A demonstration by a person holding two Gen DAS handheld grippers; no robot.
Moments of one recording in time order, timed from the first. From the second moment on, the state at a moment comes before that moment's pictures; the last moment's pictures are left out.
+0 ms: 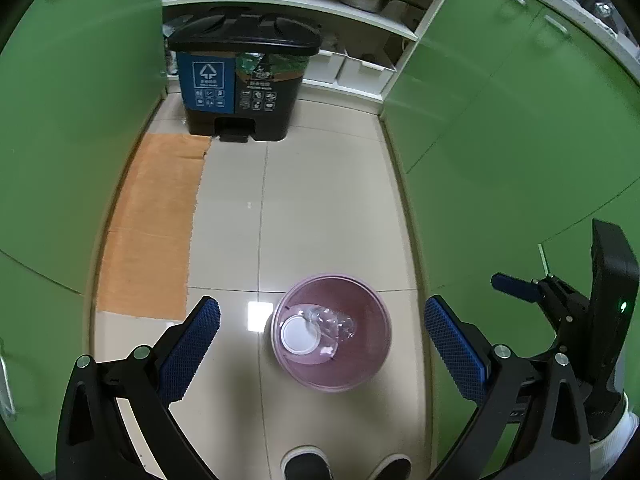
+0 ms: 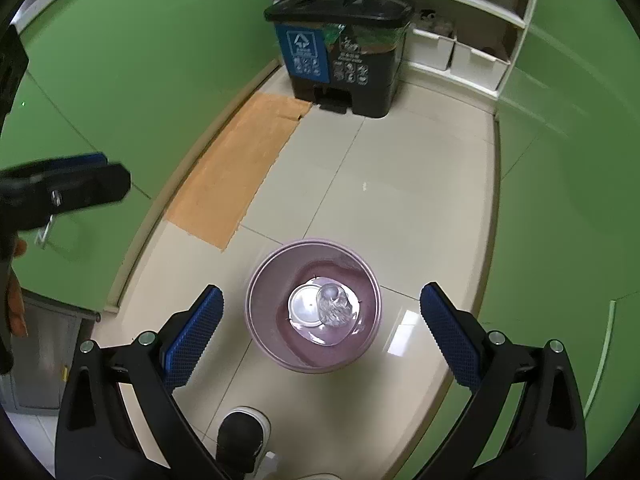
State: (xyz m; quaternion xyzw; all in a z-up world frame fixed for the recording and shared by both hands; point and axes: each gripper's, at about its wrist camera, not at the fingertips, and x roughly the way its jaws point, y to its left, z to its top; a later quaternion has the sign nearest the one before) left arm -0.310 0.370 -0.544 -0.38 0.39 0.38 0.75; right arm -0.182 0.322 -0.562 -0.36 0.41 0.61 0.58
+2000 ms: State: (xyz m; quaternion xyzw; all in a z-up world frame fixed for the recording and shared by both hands) left arm 0.059 0.081 -0.106 -0.05 0.51 -0.03 0.86; right arm 0.044 -0.176 -0.043 -0.09 0.45 0.23 0.86
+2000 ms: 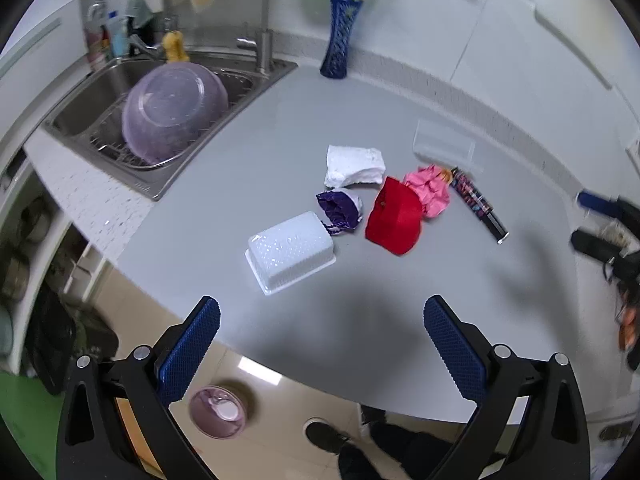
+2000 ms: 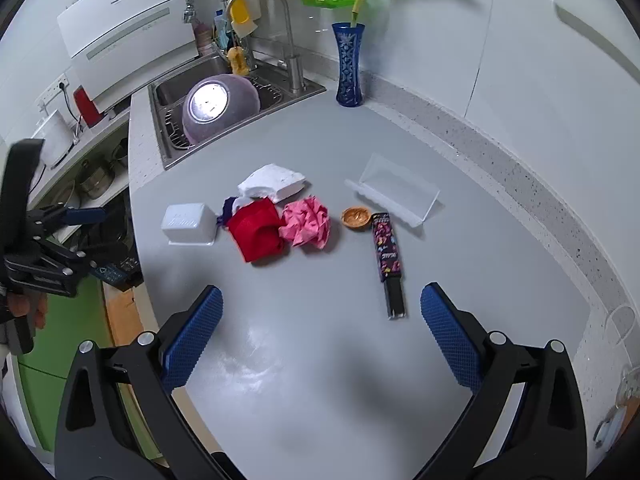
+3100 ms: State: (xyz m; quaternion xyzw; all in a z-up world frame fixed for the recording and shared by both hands) left arm 0.131 0.095 -0.177 0.00 0.56 -0.12 0.82; right arm 0.102 -0.175 -0.081 -0.08 0.50 0.20 0.84
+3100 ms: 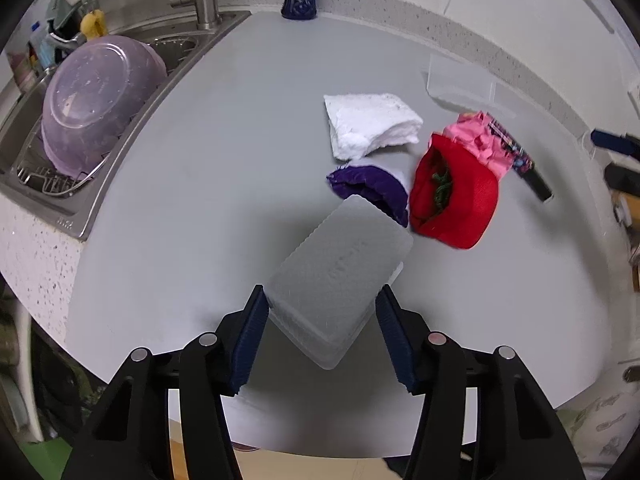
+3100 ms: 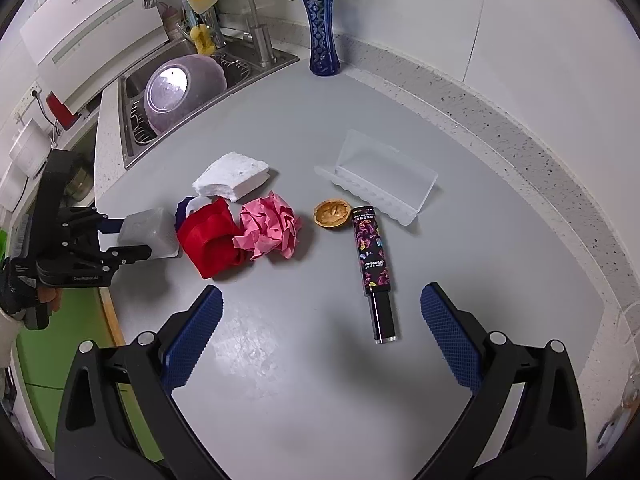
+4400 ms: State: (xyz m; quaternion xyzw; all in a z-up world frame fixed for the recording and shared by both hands) left arm 0.095 0.089 -0.104 -0.07 0.52 -0.04 0.85; right arm 0.168 -0.177 -0.167 -0.14 0.56 0.20 0.79
